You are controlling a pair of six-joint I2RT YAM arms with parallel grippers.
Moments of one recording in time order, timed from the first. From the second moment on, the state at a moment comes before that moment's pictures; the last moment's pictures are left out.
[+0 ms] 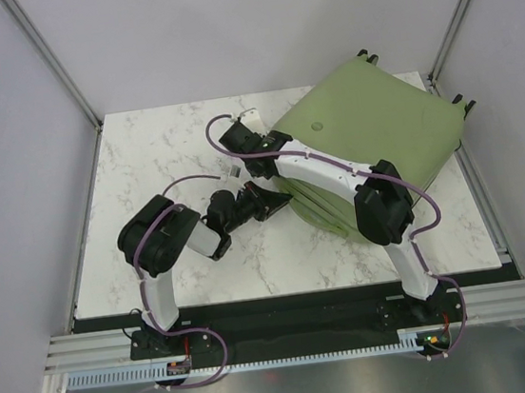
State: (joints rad) left arm -0.61 1.95 0.60 1.21 0.36 -1.25; right arm 0.82 2.14 1.95 -0.77 0.58 0.44
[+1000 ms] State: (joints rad) left arm -0.76 1.77 0.46 1.29 0.60 -1.21; right arm 0.81 1.92 1.80 -0.60 0.48 0.63
